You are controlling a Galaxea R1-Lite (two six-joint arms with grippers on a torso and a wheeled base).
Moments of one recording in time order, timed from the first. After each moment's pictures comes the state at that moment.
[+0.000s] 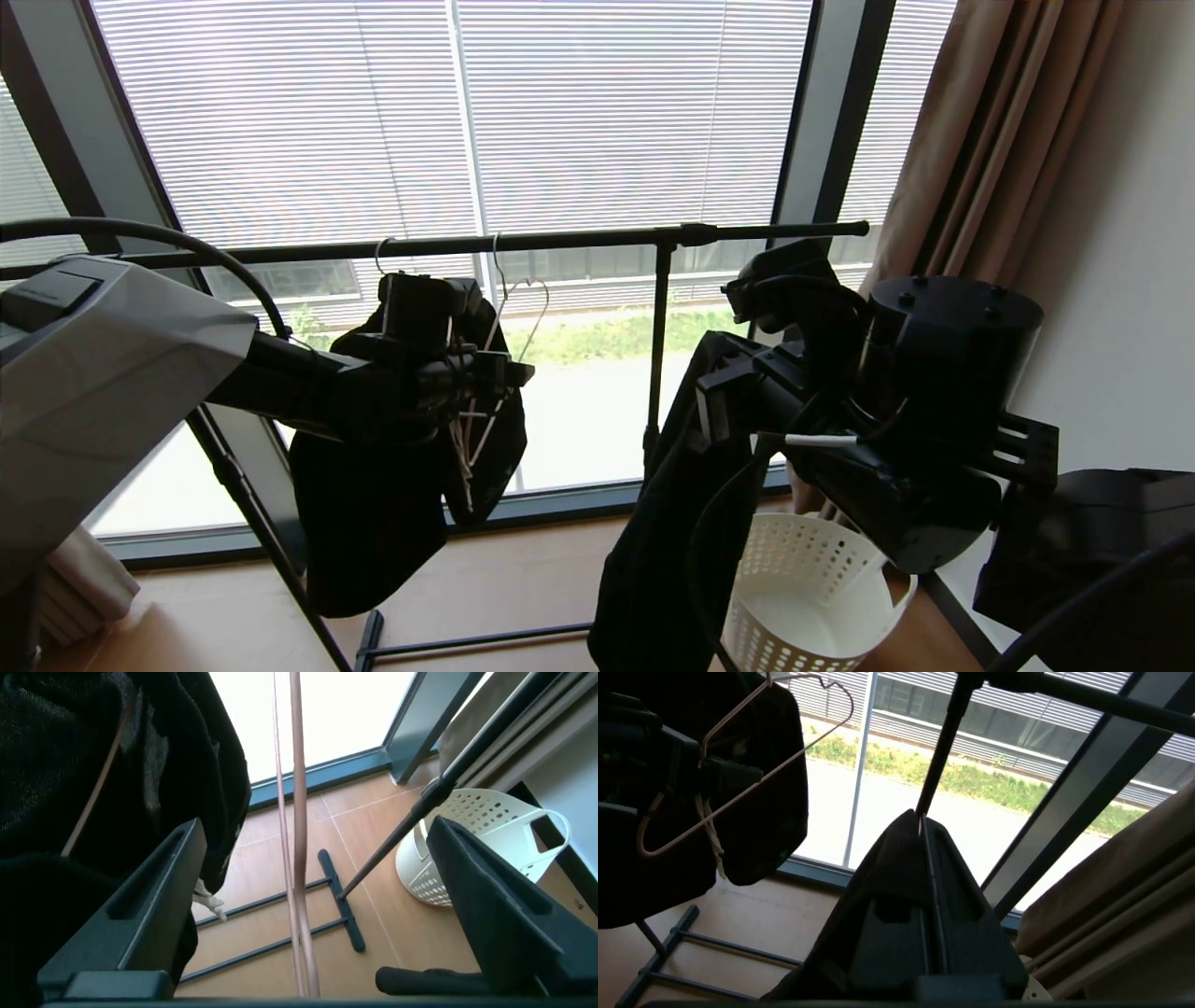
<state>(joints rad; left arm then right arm) -0.33 2.17 -1.32 -0.36 0.07 -0.08 0.81 1.77 -0.86 -0.78 -0.55 -0.10</state>
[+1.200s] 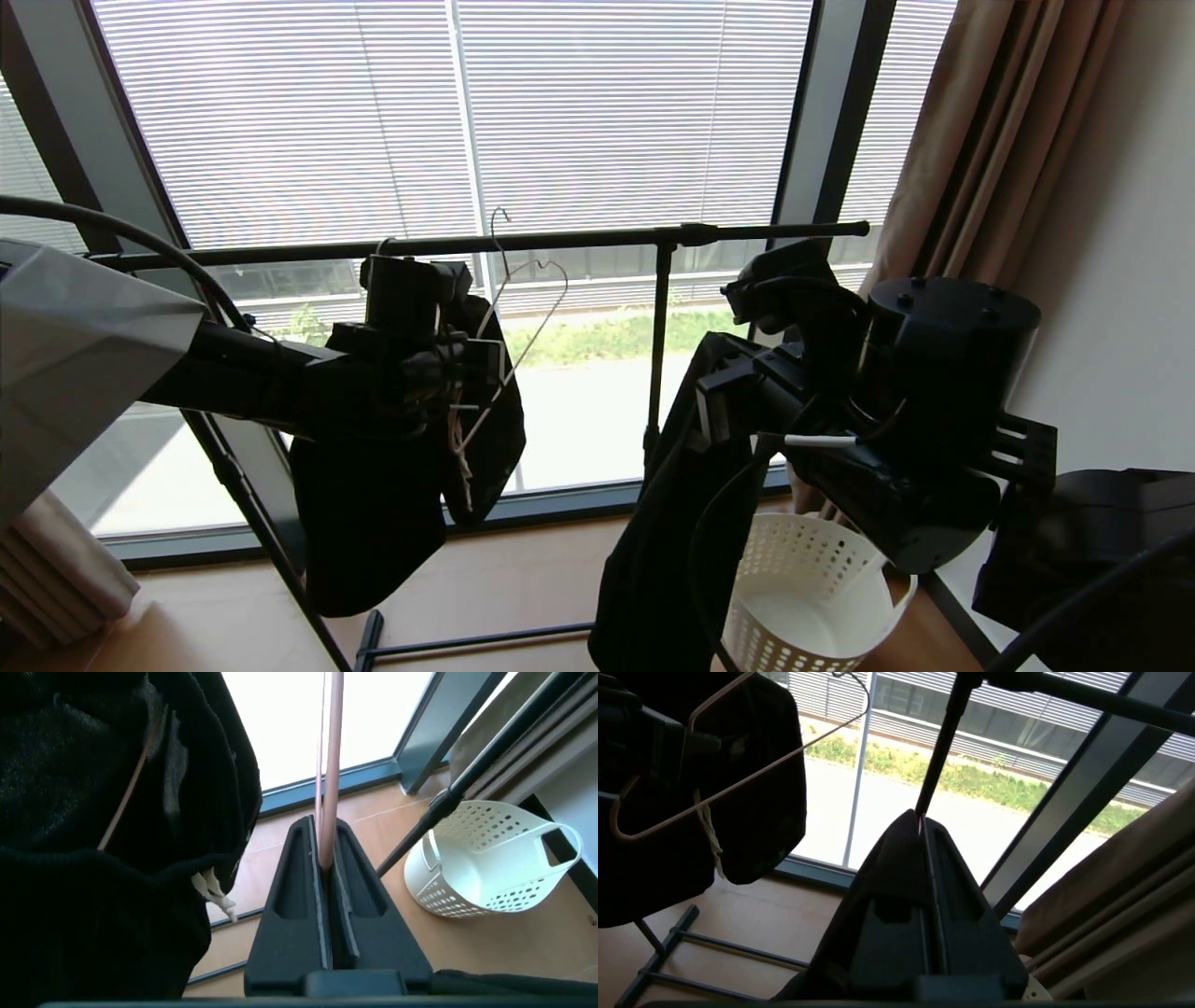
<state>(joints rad) -0.35 2.07 -1.26 -0.36 0.11 -0.08 0.81 1.77 -0.86 -0.78 -0.55 -0.10</state>
